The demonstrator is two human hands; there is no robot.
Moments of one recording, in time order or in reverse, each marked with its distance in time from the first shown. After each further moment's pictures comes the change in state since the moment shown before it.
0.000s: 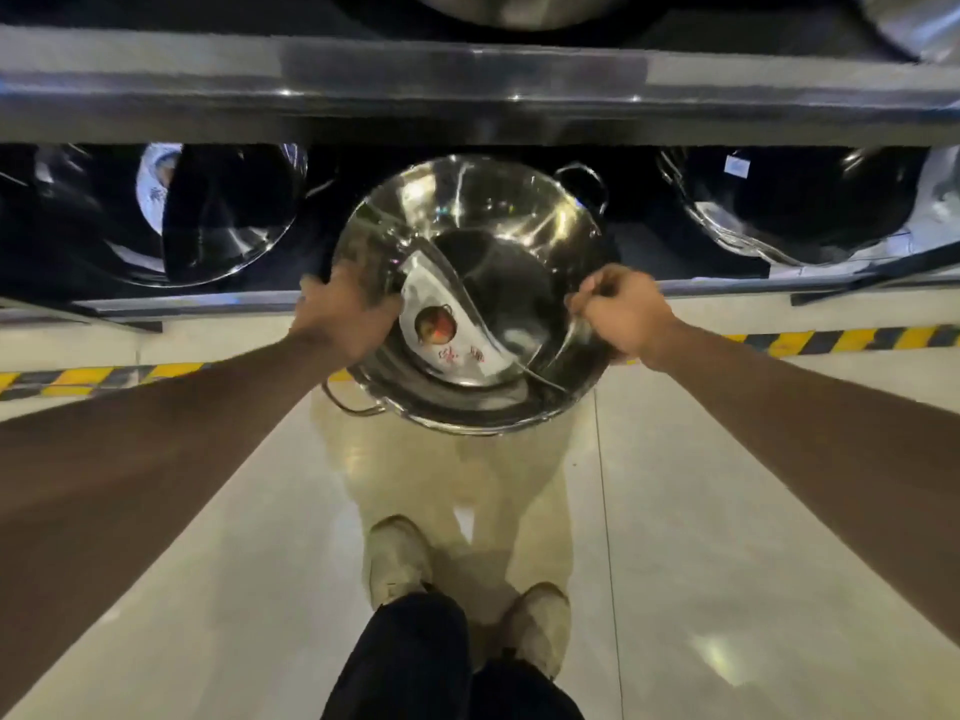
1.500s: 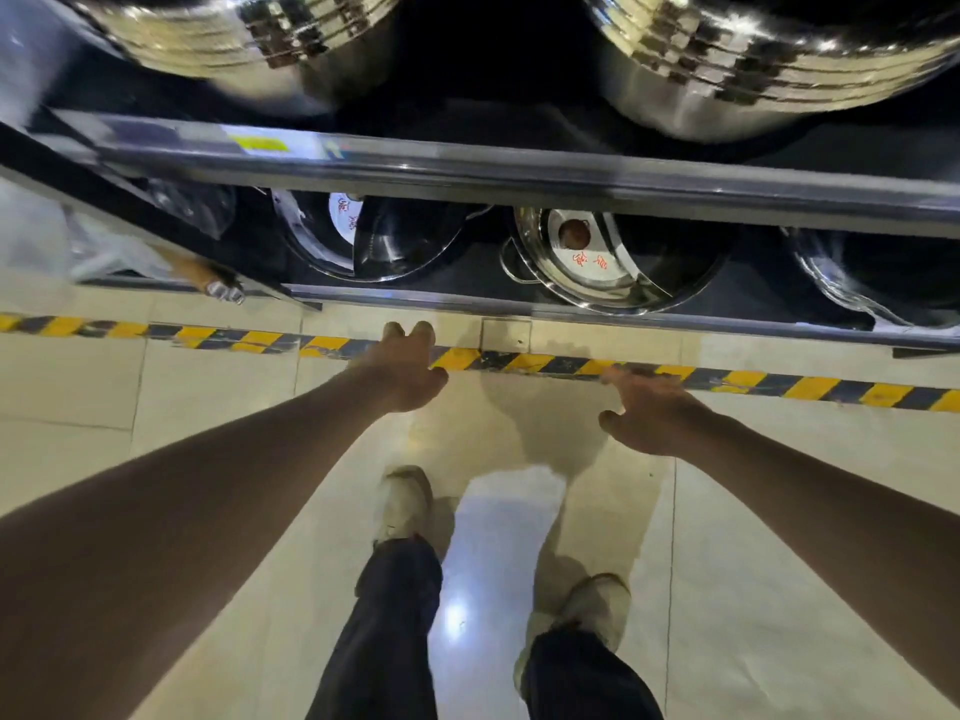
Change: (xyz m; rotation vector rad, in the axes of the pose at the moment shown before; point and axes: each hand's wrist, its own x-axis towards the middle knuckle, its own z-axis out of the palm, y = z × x) left_hand -0.076 -0.071 -0.097 0.437 -0.222 0.042; right_hand -0.114 -0.050 0.051 -0.812 -0.374 -0.316
